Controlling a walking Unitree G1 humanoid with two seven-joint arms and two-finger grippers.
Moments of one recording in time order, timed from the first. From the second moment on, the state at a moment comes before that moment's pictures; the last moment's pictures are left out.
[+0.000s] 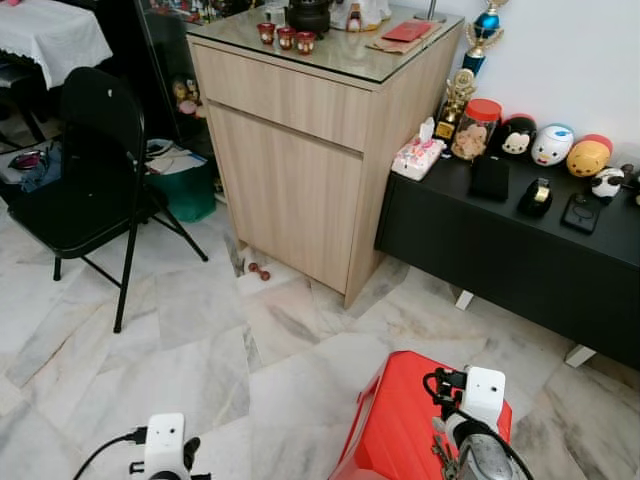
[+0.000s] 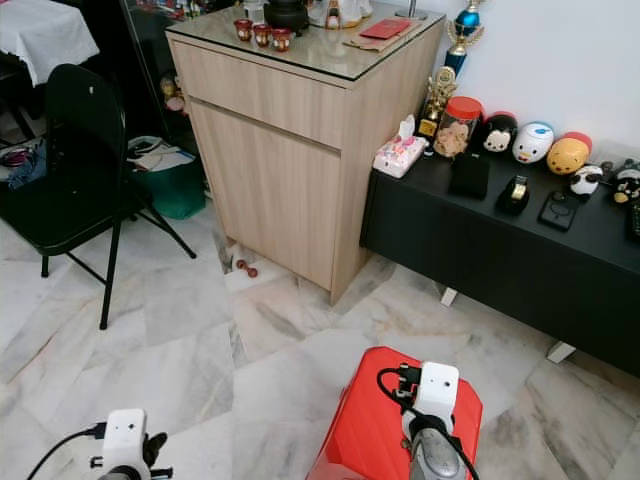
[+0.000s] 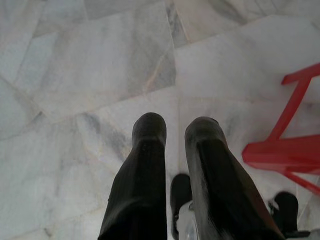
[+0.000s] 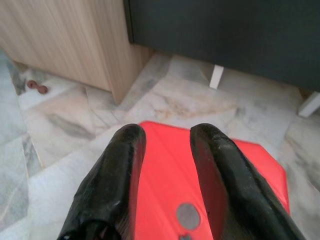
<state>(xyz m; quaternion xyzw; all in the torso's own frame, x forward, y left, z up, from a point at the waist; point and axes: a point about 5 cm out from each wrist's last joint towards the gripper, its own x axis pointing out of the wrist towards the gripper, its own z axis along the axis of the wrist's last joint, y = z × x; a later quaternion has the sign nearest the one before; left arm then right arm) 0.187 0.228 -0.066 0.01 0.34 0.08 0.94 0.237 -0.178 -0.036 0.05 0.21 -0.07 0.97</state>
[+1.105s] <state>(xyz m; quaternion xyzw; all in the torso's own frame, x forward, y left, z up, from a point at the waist) 0.178 0.226 -0.070 0.01 0.34 0.08 0.94 0.250 -0.171 -0.031 0.03 0.22 -0.06 0.97</state>
